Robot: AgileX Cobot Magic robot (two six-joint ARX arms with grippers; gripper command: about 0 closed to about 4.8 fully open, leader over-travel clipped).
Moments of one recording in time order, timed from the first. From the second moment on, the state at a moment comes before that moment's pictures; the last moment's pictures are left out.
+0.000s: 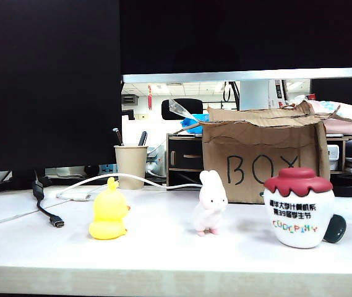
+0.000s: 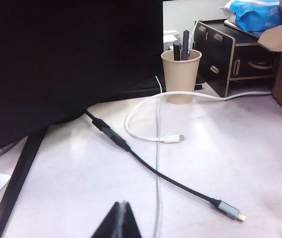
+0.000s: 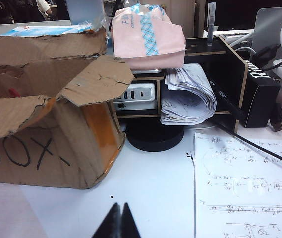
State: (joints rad) left arm -0.09 0.00 0.01 -0.07 0.13 0.07; right arm -0.01 0.00 0.01 -0.04 -0.02 0.07
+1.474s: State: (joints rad) left arm -0.63 0.00 0.01 -0.07 0.13 0.07; right arm -0.01 0.03 0.21 -0.02 -0.78 0.76
